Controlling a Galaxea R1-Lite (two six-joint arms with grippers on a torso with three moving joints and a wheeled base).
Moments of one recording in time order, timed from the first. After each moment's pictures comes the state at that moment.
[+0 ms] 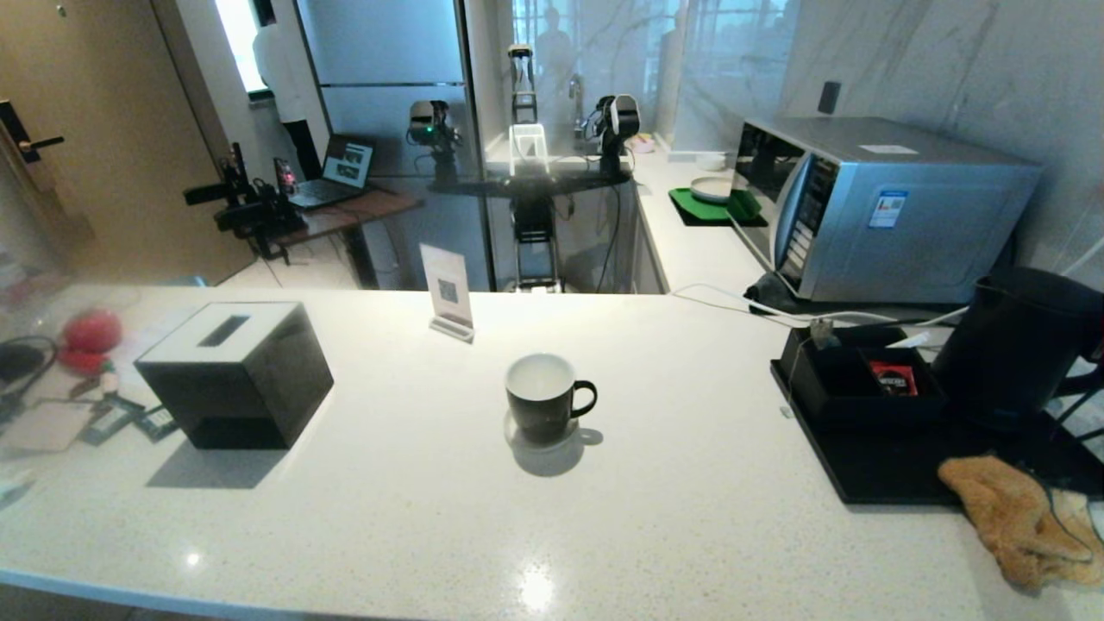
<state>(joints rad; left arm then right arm) -0.01 0.00 0.00 -0.01 0.01 0.01 -0.71 2.32 -1.25 -1.13 0.38 0.02</state>
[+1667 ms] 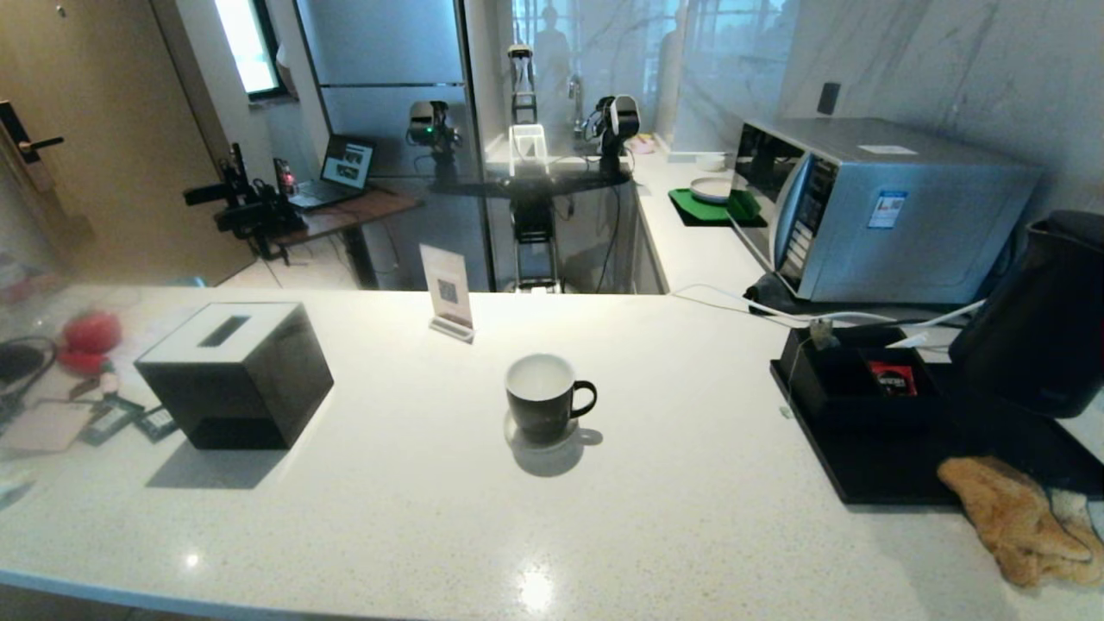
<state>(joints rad) -0.01 0.00 0.00 -0.01 0.01 0.01 -0.71 1.85 -0.87 -1.09 0.38 0.10</state>
